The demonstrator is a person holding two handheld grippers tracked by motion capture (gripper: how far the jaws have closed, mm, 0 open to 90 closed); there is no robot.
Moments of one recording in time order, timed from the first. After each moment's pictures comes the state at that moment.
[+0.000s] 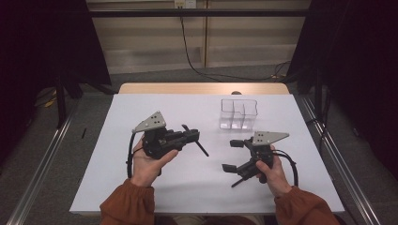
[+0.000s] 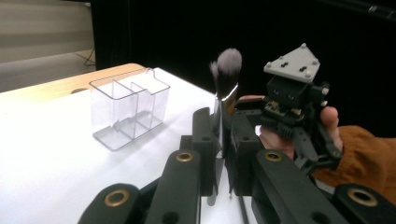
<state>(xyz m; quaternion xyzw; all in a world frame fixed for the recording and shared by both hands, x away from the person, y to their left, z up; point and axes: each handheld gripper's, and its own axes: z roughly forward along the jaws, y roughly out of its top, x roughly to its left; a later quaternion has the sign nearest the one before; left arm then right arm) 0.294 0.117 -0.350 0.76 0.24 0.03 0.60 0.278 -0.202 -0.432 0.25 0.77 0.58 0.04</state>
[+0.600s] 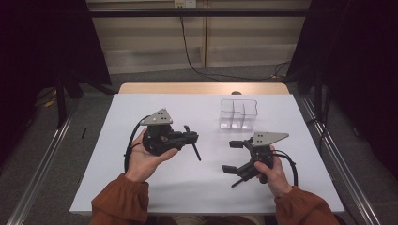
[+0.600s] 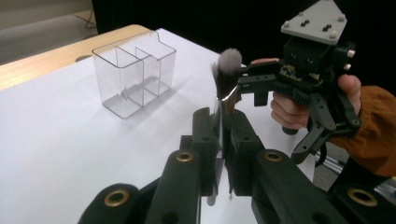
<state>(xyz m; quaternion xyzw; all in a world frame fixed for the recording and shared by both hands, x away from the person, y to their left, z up) 0.302 0.111 -0.339 0.82 0.23 0.02 0.53 0.276 -0.200 -0.430 0.24 0.78 0.58 0.03</state>
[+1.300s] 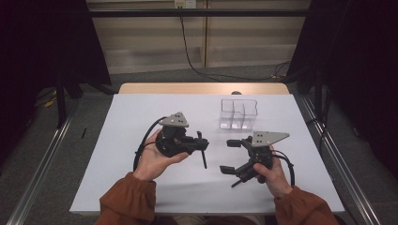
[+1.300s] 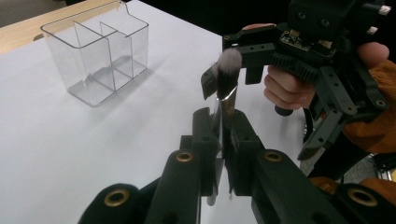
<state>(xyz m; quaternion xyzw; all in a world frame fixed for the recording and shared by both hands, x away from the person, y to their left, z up) 0.303 0.081 -0.349 0.85 0.20 -0.02 0.49 0.269 -0.191 -0.416 0.22 0.77 0.60 0.04</state>
